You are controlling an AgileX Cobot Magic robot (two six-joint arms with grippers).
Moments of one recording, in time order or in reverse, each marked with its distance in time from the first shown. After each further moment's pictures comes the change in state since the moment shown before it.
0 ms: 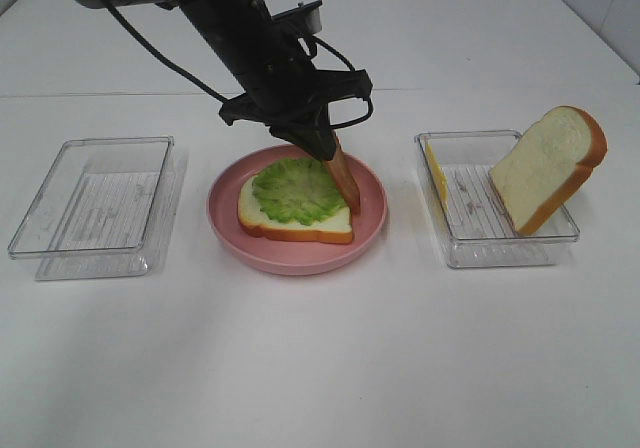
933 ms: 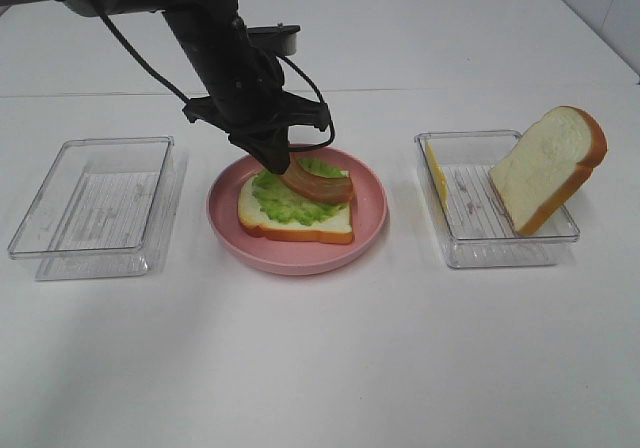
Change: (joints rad) left arm 0.034 0.026 0.000 0.196 0.052 0.027; right arm 0.000 0.000 0.000 0.000 0.000 0.000
